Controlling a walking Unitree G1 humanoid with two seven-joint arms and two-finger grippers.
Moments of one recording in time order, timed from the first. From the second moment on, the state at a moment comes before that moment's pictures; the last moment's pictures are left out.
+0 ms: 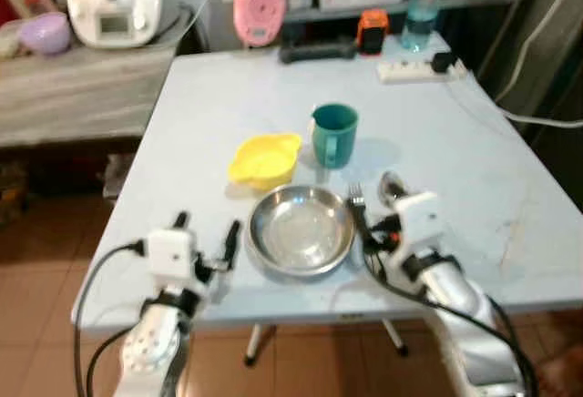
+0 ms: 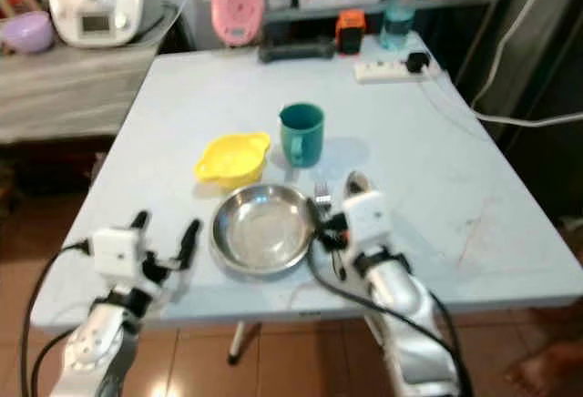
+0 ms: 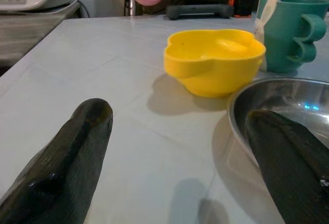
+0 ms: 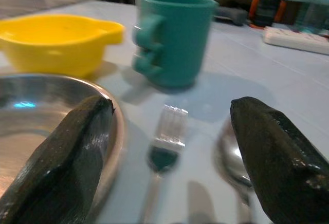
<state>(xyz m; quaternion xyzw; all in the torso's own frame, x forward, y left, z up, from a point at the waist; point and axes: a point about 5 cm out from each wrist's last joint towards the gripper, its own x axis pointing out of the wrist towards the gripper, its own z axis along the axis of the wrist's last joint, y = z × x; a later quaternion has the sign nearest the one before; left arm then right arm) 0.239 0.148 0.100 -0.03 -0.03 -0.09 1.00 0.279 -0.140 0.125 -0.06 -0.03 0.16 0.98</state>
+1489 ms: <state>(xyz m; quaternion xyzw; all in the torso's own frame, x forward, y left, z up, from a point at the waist) 0.225 0.148 0.106 -0.01 0.02 -0.28 0.96 0.293 -0.118 0.134 0.07 0.11 0.17 0.98</state>
